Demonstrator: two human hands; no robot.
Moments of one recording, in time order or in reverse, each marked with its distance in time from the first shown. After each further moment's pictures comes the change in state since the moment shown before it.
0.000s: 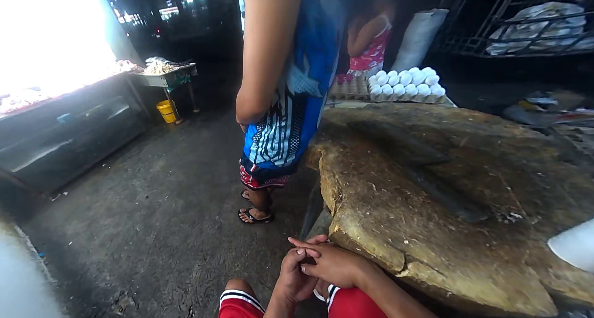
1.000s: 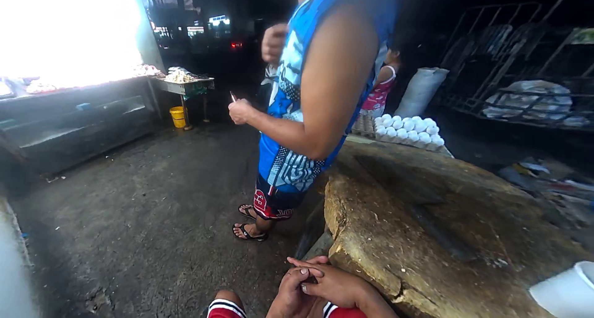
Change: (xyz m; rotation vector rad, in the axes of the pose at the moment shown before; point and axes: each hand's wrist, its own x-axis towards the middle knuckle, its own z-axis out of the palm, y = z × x) left_hand -0.008 0.007 0.039 0.173 0.137 0.004; right_hand 0.011 0.038 0.007 0.104 -0.030 -0.192
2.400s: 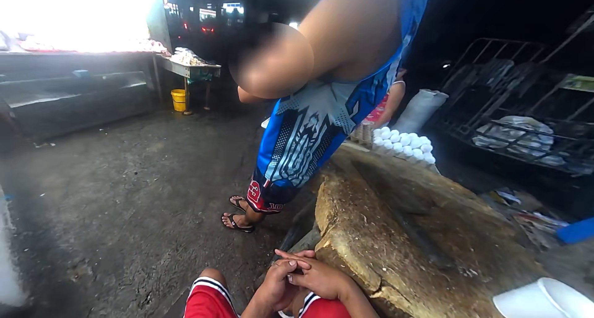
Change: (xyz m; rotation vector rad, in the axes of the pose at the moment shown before) left_hand -0.012 -0.007 -0.009 0.091 0.050 0.022; right_hand -0.008 -0.023 0.005 0.079 -0.023 0.032
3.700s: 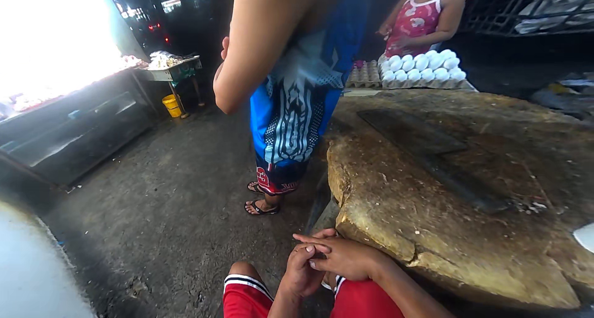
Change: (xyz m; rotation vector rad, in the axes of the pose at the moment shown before) left_hand 0.010 0.001 -0.001 -0.029 0.012 -0.023; right_hand -0.005 -0.010 -0.007 -0.107 0.013 0.052
